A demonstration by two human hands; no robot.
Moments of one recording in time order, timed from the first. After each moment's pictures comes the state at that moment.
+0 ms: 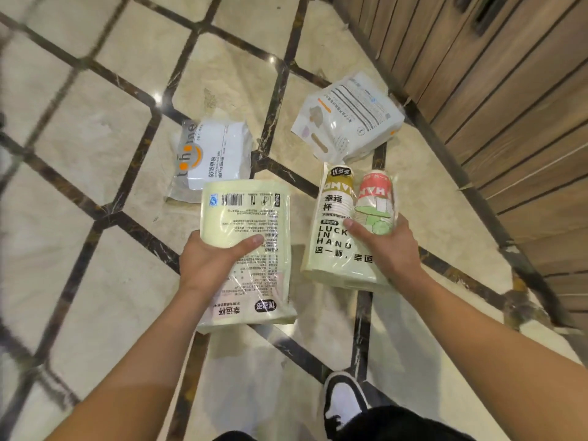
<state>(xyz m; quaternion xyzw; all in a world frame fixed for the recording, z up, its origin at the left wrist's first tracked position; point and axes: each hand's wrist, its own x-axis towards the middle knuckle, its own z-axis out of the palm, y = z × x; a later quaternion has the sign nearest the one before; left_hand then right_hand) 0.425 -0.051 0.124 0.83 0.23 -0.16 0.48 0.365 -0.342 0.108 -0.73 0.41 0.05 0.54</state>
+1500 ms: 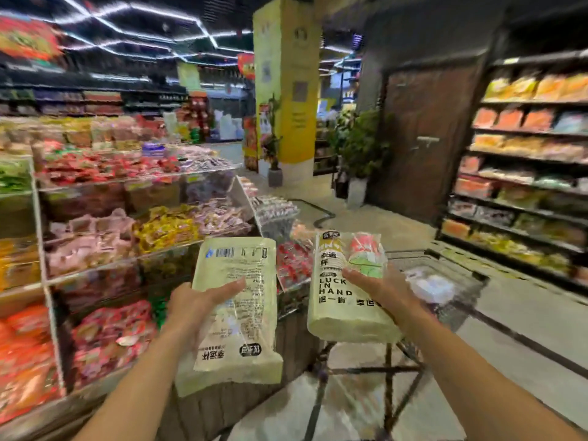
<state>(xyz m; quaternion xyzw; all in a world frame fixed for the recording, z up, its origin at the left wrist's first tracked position) -0.444 -0.378 1.010 0.48 -0.51 -0.58 0.41 -0.763 -0.268 0.990 -0.35 0.71 -0.54 0.29</state>
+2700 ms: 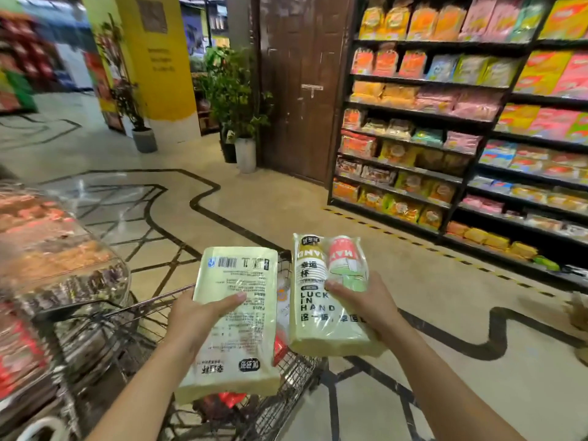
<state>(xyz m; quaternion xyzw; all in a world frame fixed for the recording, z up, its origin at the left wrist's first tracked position) -1.283 -0.494 0.890 0.45 -0.58 -0.64 0.23 -1.528 -0.297 0.874 -0.22 0.75 -0.57 0.25</state>
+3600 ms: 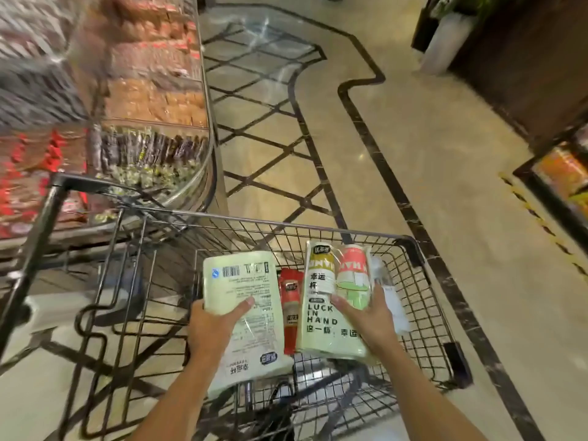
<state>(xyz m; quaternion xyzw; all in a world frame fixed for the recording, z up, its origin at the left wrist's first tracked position) -1.373 -0.610 0.628 0.79 -0.27 -0.45 0.31 -1.655 -0.585 0.640 -0.29 0.76 -0.33 0.48</state>
